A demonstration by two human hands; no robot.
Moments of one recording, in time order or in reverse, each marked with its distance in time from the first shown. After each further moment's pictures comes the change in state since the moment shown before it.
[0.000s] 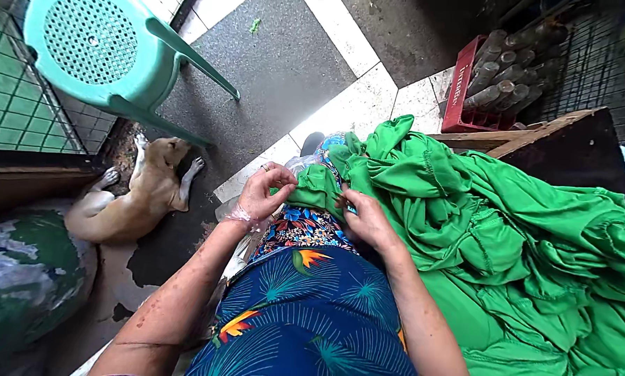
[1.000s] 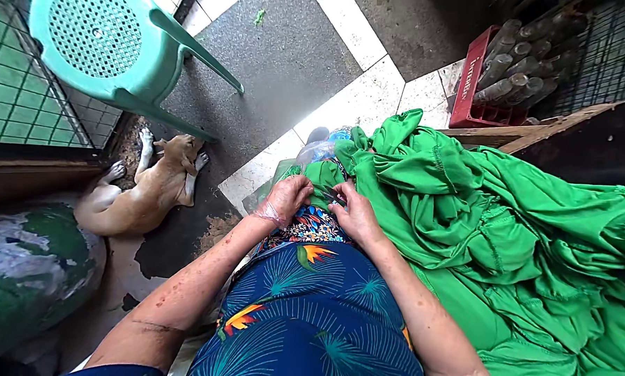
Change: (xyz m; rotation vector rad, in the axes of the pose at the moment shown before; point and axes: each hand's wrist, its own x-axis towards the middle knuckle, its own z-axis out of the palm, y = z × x) left_hand 0.002 0.011 0.029 0.172 -0.162 -0.111; right_hand 0.009 -0.012 0.026 0.082 0.043 0.148
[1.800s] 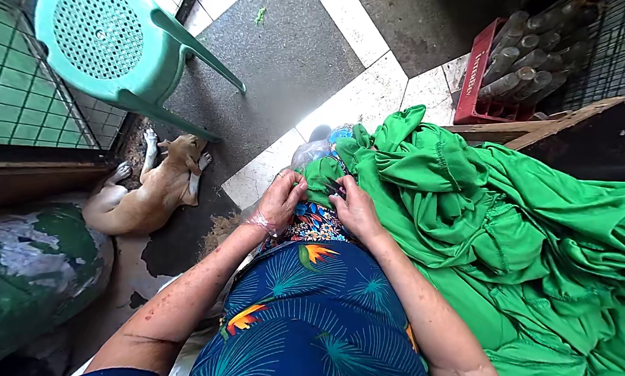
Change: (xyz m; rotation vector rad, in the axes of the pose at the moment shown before) left_hand -0.015 0.001 -0.006 -0.139 0.091 -0.003; right_hand 0.007 -0.002 0.001 -0.051 0.035 -0.015
